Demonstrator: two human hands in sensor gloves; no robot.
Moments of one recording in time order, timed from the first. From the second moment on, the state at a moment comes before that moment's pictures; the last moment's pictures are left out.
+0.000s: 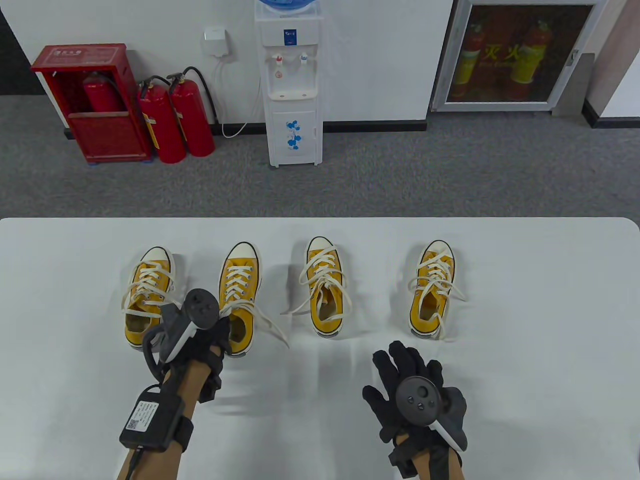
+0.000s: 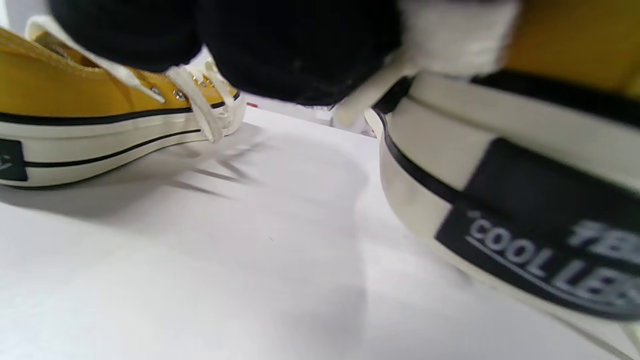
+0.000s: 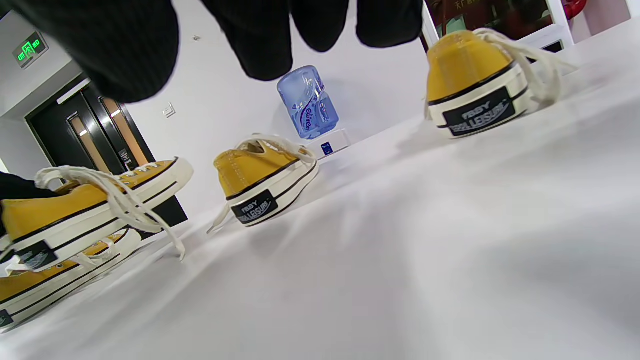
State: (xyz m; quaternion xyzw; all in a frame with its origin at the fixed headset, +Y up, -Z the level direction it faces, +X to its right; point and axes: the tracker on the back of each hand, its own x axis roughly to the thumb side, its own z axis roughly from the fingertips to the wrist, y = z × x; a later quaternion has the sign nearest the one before) left_hand -0.257 -0.711 -0.383 -0.06 0.12 0.12 0.98; right_hand 0.142 -0.738 -0.258 0.06 -0.05 0.97 0.23
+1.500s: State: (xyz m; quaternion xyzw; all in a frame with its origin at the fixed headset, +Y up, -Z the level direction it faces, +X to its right) left_hand -0.096 -0.709 -0.389 -0.10 -0.08 0.12 0.98; right_hand 0.147 -0.743 -0.262 0.05 -0.03 0.97 0.25
